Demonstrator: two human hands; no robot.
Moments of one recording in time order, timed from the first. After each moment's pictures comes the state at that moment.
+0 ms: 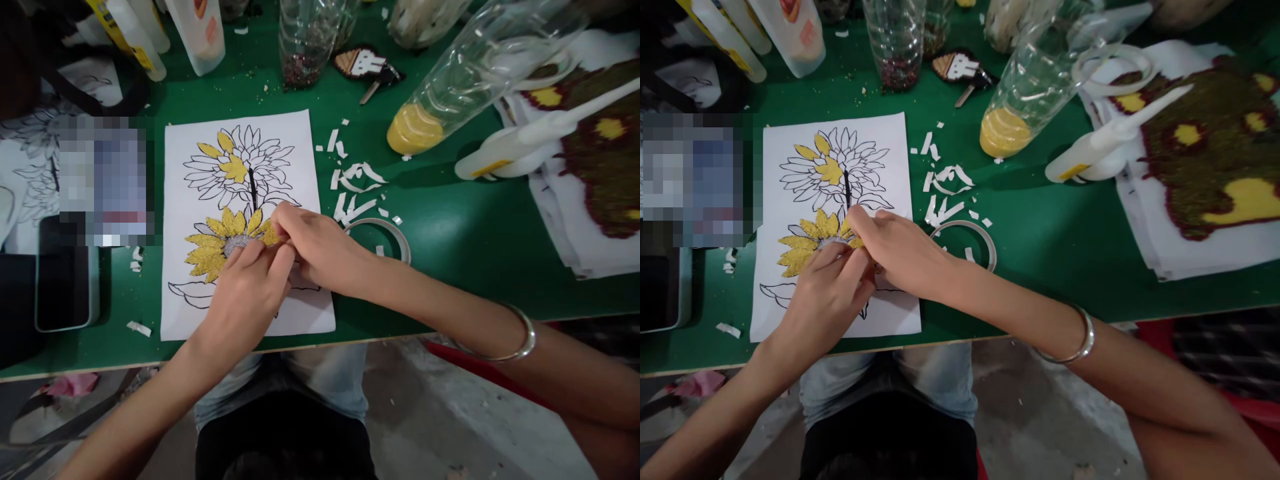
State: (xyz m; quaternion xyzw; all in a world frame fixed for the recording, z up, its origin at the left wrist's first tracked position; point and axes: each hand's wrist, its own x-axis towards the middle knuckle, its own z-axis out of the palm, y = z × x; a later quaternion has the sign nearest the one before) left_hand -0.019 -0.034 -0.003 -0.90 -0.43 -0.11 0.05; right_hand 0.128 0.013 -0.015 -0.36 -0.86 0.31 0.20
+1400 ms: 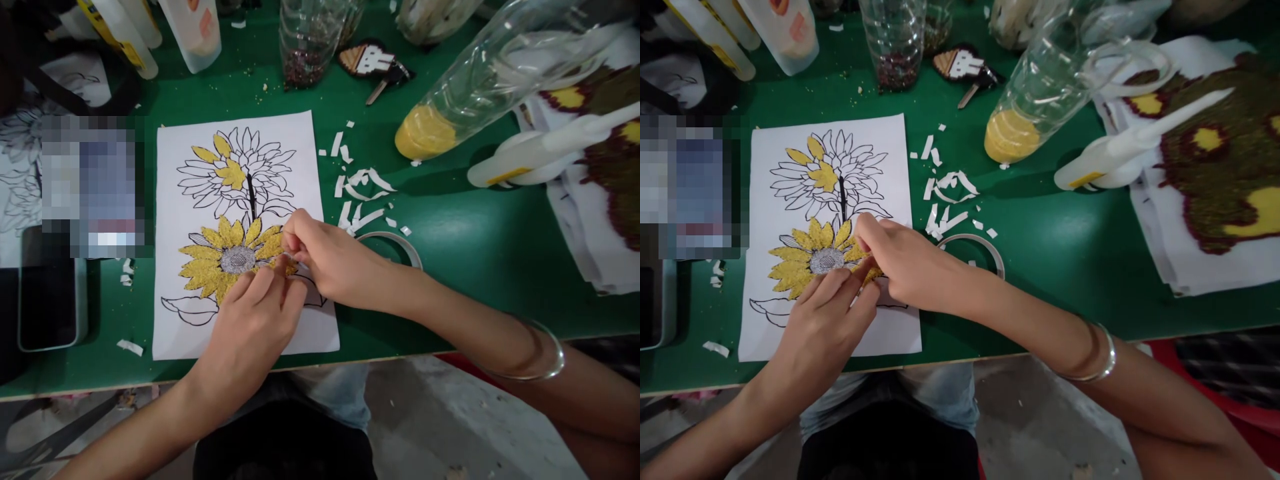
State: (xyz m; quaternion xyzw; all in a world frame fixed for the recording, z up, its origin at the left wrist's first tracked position) left_hand -0.017 -0.041 0.009 -0.92 -0.39 -0.06 0.03; right_hand 0.144 0.017 -0.018 -0.34 -0.81 0.42 0.23
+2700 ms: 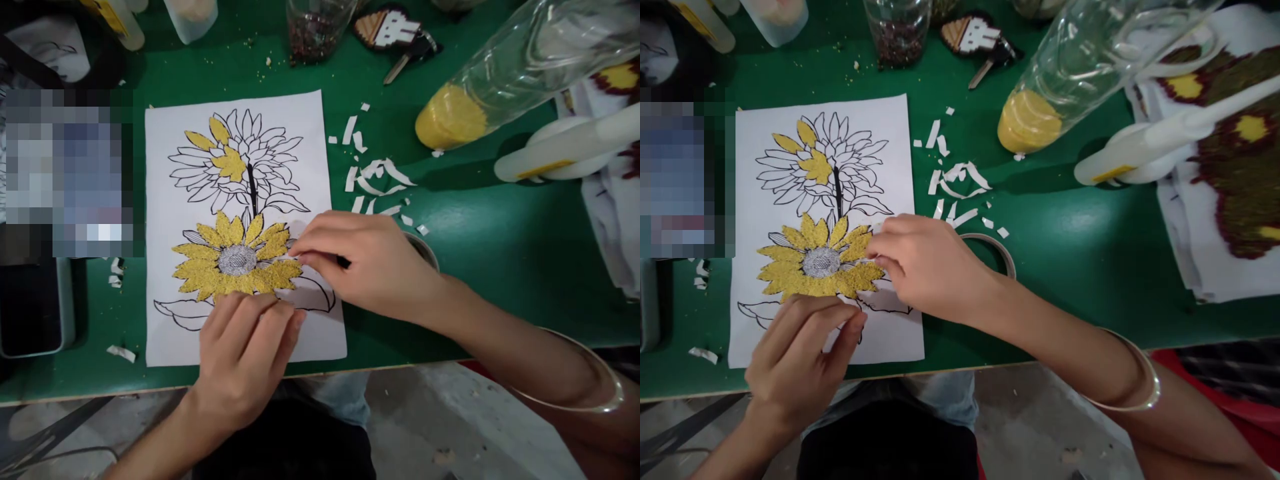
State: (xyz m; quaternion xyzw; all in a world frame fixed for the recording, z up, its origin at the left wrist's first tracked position) left_hand -0.023 -0.058 -0.003 -0.83 -0.48 -0.28 -0.08; right_hand 0.149 0.015 -0.009 -0.40 -0.84 0.27 0.25
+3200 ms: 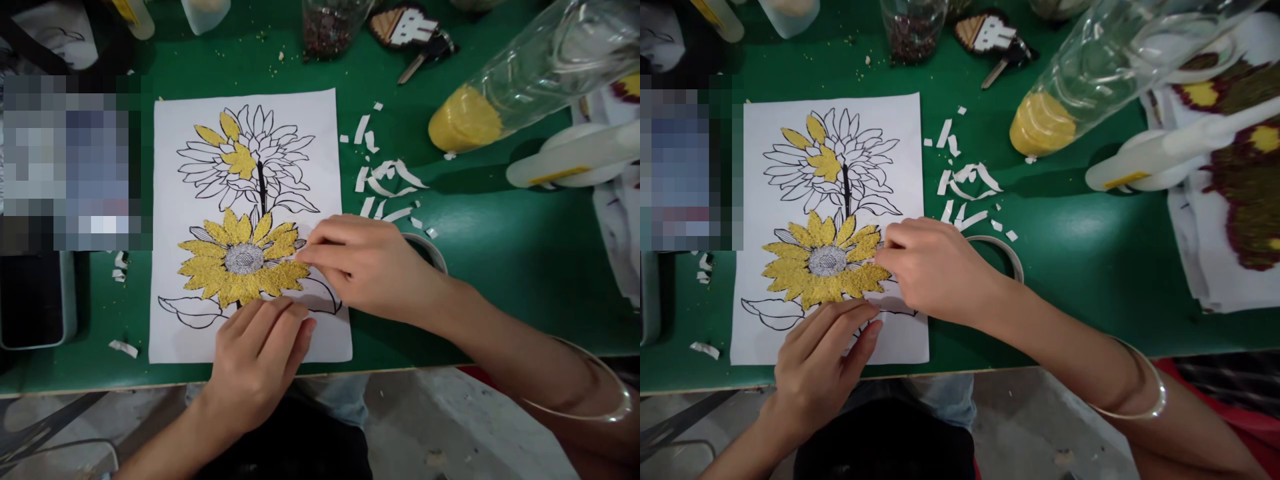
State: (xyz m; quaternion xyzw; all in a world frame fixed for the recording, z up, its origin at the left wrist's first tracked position) left_hand -0.021 -0.070 -0.012 -0.82 -0.48 -0.27 -0.13; right_hand 0.148 0.015 -0.016 -0.35 -0.90 0.19 0.18
